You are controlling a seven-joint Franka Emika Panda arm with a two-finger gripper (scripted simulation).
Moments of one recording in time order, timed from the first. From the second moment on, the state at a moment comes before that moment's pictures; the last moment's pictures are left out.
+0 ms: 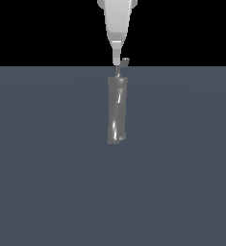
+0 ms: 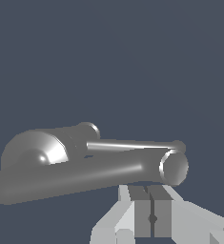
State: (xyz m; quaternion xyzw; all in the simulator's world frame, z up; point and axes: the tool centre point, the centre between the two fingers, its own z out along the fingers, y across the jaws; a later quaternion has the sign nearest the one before) arm -0.039 -0.011 0.300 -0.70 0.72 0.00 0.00
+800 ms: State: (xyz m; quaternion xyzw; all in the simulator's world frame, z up) arm -0.013 -0.044 0.300 -0.70 0.71 0.01 0.00
